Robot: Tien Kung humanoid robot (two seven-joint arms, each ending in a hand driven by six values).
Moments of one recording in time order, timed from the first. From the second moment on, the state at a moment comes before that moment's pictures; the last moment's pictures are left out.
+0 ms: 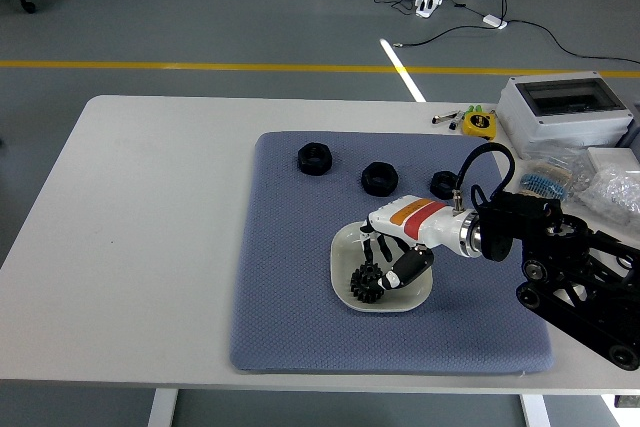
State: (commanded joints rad) left arm -0.10 0.14 -0.35 -0.20 0.57 0.24 0.10; right arm 0.78 -0.37 0.51 1.31 -1.89 0.24 0.02
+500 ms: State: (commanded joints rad) left arm -0.09 0.14 -0.35 -0.20 0.58 0.23 0.11; right arm 0.74 -0.40 0.65 1.38 -1.93 0.29 0.02
